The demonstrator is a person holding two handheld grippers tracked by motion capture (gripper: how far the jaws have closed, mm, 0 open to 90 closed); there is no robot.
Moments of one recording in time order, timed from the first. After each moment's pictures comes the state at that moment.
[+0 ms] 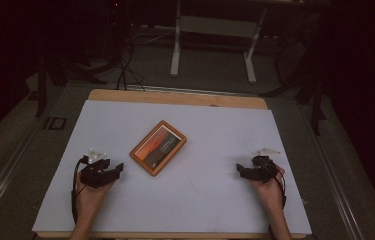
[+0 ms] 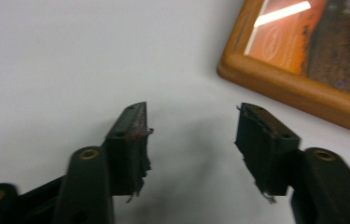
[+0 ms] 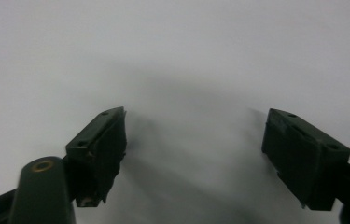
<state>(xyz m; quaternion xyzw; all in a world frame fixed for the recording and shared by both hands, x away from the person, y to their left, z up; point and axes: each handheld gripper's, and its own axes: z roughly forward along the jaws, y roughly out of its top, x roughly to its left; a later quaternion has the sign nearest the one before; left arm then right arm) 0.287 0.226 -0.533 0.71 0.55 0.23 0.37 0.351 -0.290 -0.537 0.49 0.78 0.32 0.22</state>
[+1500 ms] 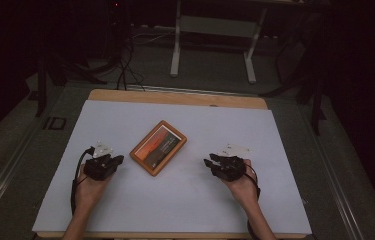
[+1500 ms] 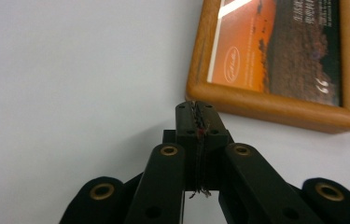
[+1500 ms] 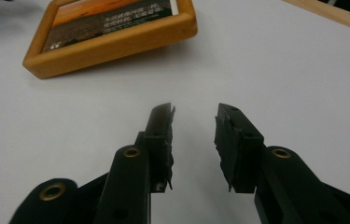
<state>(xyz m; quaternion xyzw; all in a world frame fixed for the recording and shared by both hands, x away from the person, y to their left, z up) 0.313 0.217 -0.522 0.77 0.47 0.21 0.37 0.331 -0.187 -0.494 0.33 0.83 0.41 0.18</state>
